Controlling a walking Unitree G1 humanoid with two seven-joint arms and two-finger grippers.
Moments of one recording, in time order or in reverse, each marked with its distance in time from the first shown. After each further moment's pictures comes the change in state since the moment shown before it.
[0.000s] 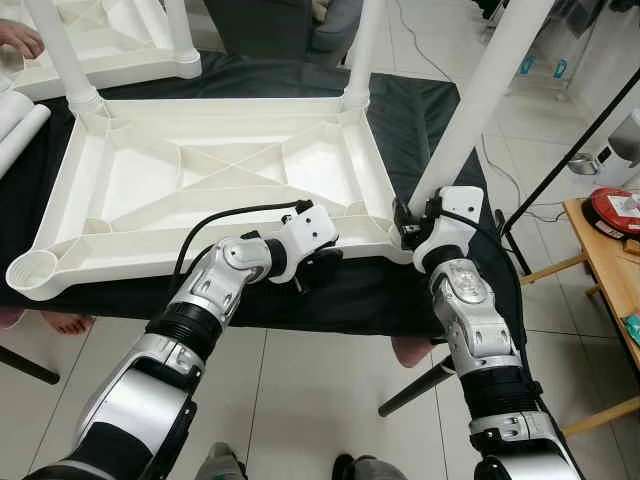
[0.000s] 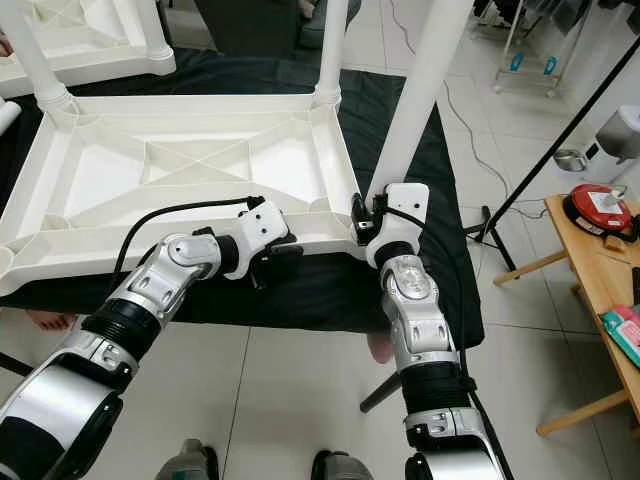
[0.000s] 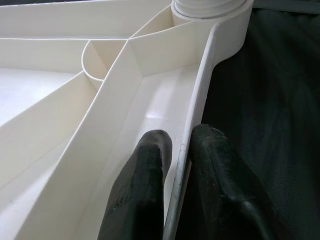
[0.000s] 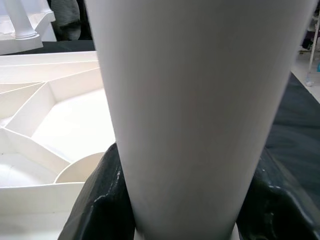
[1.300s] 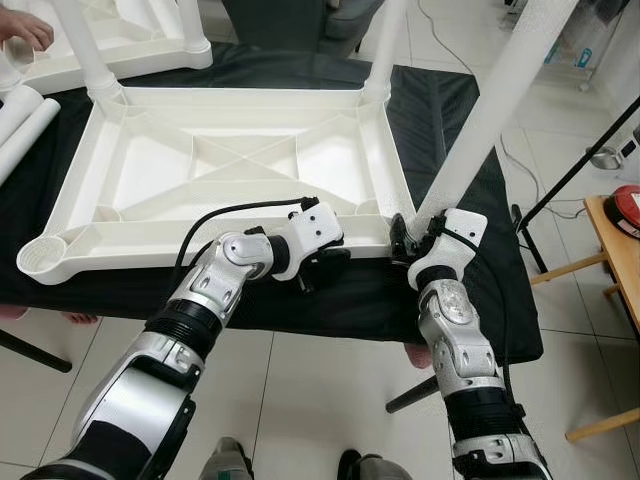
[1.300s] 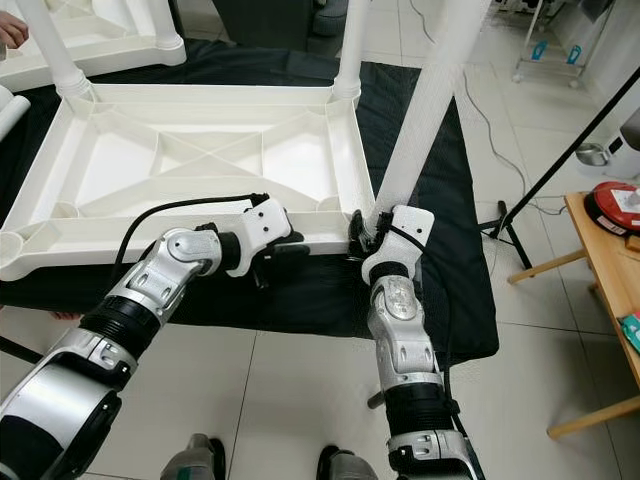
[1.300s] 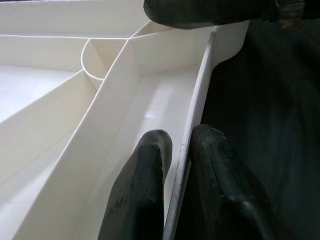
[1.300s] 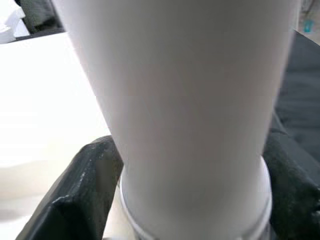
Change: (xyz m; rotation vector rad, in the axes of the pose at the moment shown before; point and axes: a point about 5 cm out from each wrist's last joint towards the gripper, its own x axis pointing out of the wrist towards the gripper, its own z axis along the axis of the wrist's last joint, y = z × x) left arm -0.002 0.003 0.011 0.035 -0.041 -0.010; right arm -0.012 0.009 -0.001 0.098 -0.062 -0.043
